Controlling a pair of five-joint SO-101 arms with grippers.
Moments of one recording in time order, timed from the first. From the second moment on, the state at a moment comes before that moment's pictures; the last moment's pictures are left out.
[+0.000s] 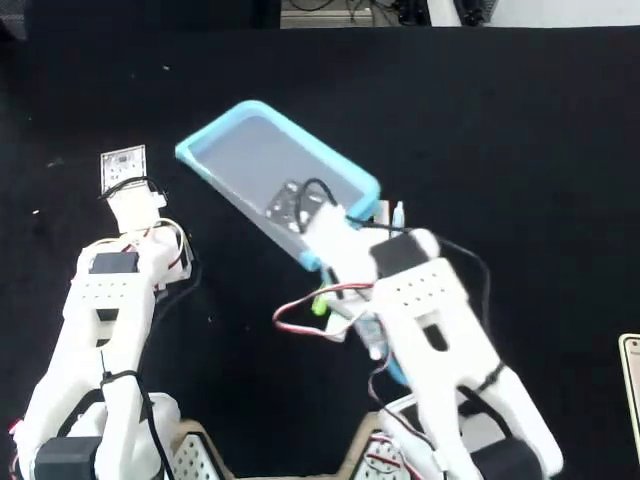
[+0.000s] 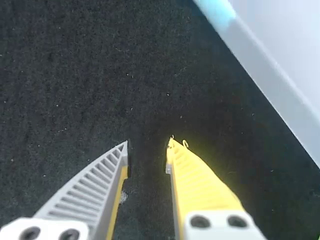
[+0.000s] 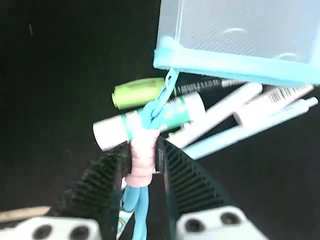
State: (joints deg) left arm -8.1 -31.7 57.7 38.9 7.3; right arm -19.5 -32.4 45.8 72.8 35.8
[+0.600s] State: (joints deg) left arm -8.7 -31.7 58.5 38.9 7.3; right arm -15.7 -33.4 55.0 73.8 40.3
